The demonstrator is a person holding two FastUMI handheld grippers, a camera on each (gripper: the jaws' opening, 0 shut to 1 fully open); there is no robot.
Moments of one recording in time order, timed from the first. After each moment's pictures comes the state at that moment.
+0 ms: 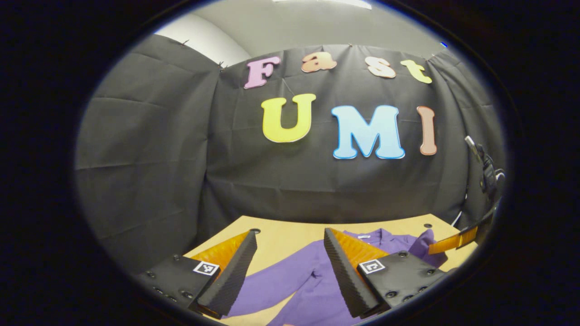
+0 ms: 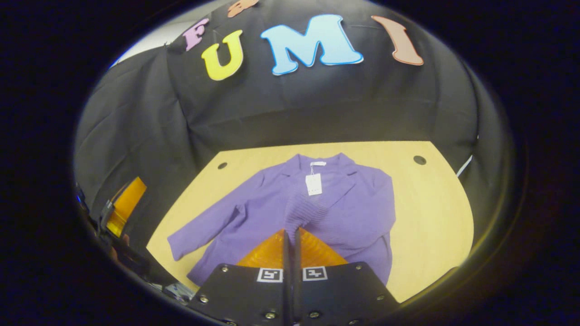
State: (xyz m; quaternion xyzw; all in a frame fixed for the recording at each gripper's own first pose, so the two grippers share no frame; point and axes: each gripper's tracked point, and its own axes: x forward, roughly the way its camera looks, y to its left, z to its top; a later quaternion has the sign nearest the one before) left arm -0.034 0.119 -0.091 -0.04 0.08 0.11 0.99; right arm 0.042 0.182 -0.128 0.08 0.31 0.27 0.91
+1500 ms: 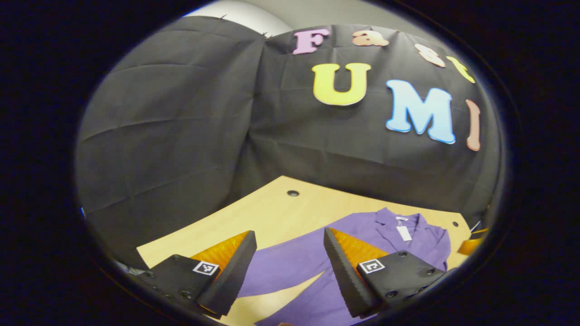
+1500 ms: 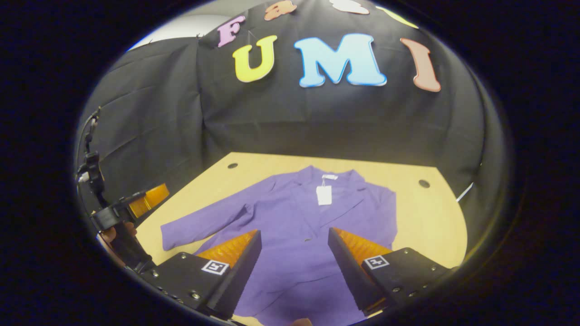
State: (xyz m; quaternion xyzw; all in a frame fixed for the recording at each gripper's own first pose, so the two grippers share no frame) left arm -0.066 0.205 -0.196 -0.12 0.19 0.26 0.94; right arm 0.030 0.186 -0.089 0.05 0.19 0.27 0.94
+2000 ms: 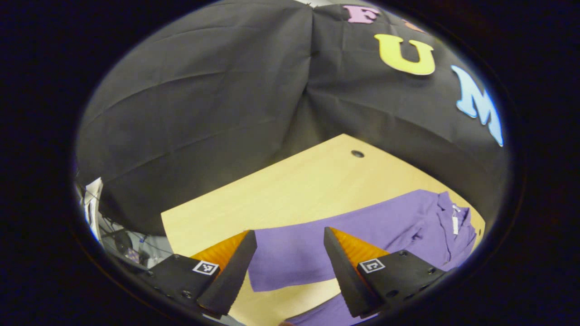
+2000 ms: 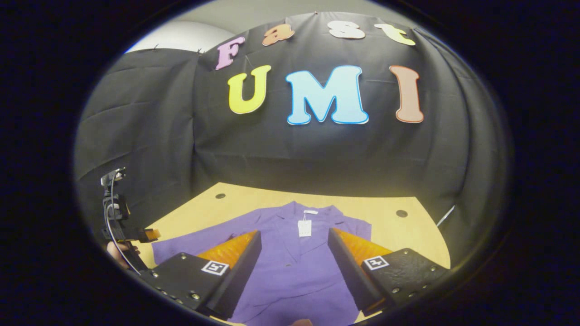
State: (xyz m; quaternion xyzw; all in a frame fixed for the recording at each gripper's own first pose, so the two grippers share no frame) left arm -0.121 0.295 -0.299 -0.18 0.32 0.40 0.84; right arm 0.036 0.161 -0.052 0.05 0.13 0.24 0.96
